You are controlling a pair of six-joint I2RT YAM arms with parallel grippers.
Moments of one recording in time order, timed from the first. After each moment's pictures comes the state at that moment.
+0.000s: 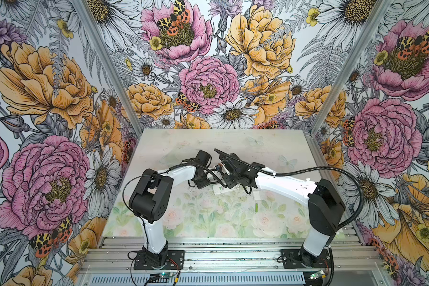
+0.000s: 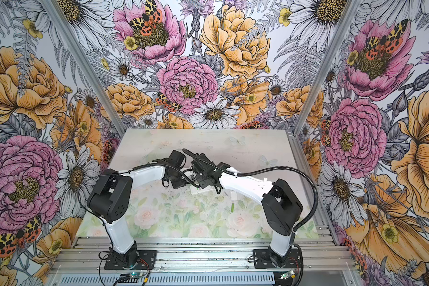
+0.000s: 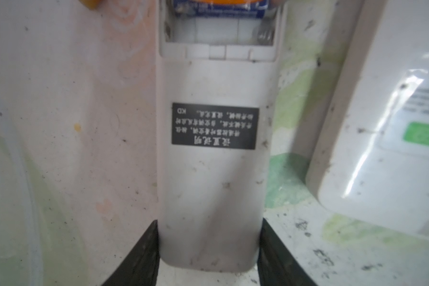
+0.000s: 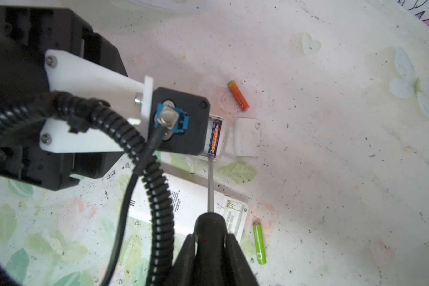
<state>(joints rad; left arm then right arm) -0.45 1.85 1.16 -0.52 -0.04 0.72 0.82 1.77 1.36 -0.60 0.19 0.14</state>
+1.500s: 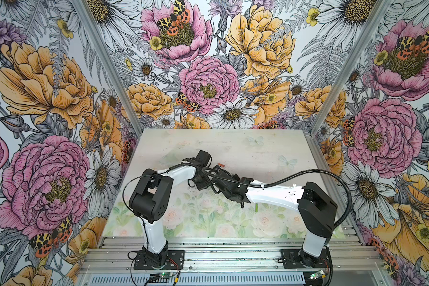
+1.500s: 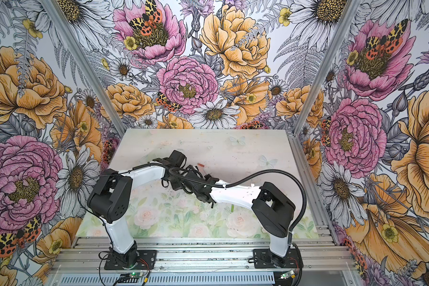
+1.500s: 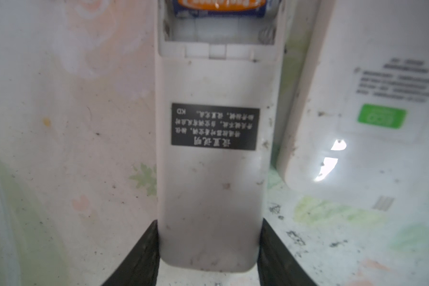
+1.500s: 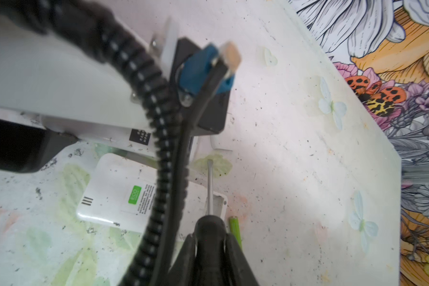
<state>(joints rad) -0.46 1.85 1.18 -0.61 0.00 0.71 0.99 1.81 1.23 -0.46 0.58 0.13</state>
